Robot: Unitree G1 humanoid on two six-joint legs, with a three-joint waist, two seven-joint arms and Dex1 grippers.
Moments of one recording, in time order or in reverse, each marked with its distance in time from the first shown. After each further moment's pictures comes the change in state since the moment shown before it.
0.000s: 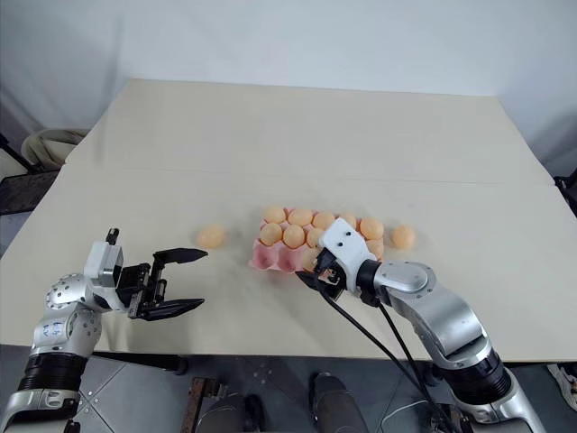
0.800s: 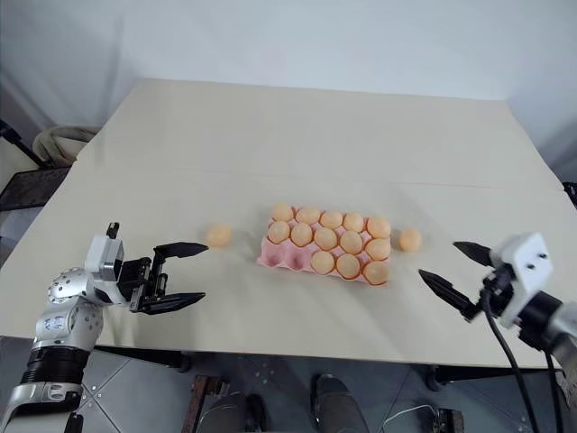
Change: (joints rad) left arm -0.039 -0.004 0.000 0.021 0.006 0.000 0.000; right arm 0.611 -0.136 -0.849 0.082 0.160 -0.397 0.334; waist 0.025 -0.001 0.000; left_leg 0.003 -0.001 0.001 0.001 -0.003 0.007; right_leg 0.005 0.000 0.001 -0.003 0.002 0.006
